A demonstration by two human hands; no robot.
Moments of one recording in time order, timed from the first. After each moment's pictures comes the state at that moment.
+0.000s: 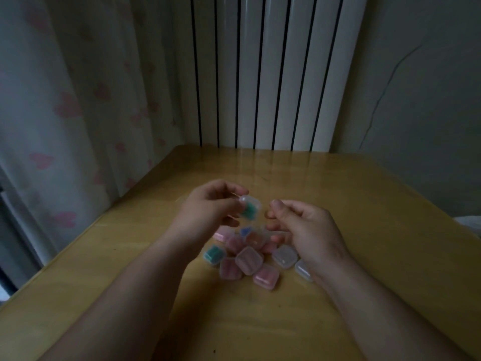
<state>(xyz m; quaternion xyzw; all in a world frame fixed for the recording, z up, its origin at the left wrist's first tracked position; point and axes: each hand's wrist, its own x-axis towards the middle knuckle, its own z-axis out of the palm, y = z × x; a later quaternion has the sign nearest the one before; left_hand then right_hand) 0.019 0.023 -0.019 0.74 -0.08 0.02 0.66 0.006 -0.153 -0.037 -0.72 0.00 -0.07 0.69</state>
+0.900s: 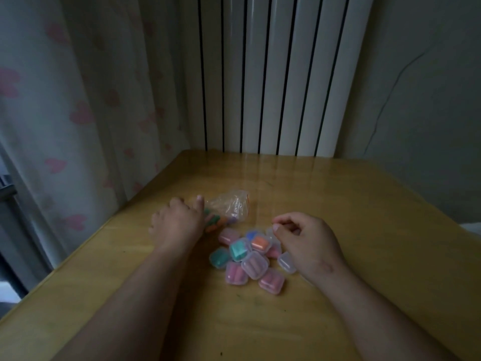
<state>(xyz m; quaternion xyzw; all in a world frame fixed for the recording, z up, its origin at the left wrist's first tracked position) 0.066 0.059 -0.061 0.91 0.25 0.14 0.29 0.016 -0.156 -0.054 -0.86 -0.06 -0.15 0.49</state>
